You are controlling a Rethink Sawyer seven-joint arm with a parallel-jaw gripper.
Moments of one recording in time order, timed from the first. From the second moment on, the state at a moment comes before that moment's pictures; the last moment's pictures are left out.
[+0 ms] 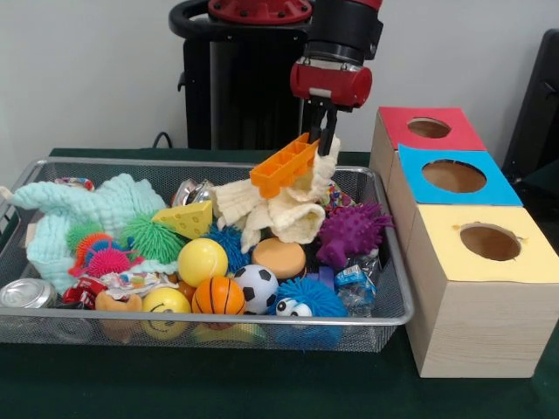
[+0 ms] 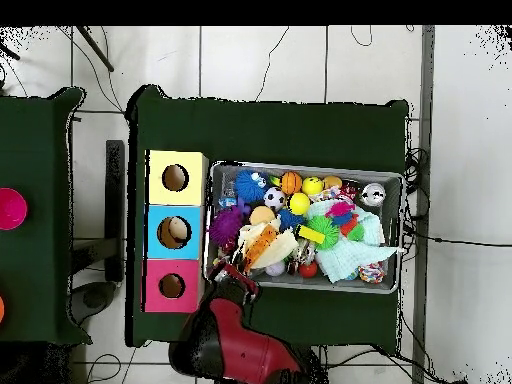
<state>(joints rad) 0.00 -0.72 -0.17 2.27 0.13 -0.46 2.24</state>
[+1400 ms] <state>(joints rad) 0.01 -0.72 -0.23 2.25 0.15 -0.71 2.24</state>
